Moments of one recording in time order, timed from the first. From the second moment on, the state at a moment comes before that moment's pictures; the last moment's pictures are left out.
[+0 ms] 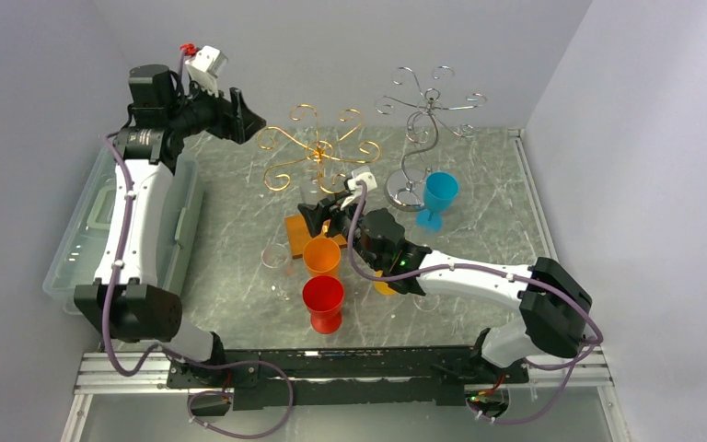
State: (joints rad) left arm 0.01 1.48 1.75 -0.57 0.66 0.09; right arm 1.03 1.45 0.90 0.60 0.37 0.26
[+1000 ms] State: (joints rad) left arm 0.05 1.50 1.63 -0.47 0.83 -0.07; right arm 1.03 1.44 0.90 0.58 0.36 0.27
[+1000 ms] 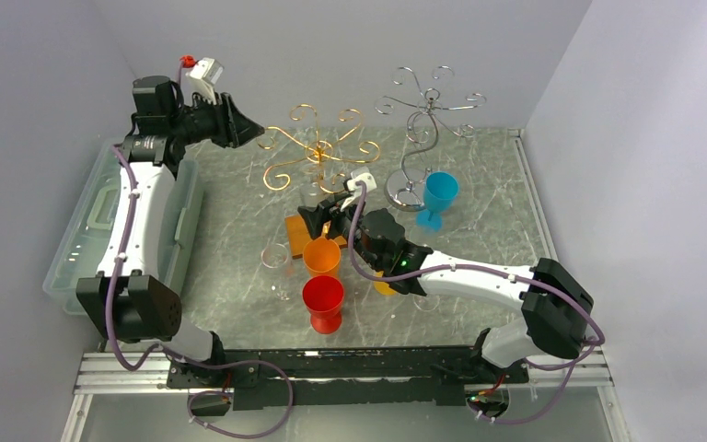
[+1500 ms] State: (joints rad) left arm 0.03 1.52 1.61 -0.46 0.85 -0.06; right arm 1.03 1.45 0.90 0.57 0.36 0.26
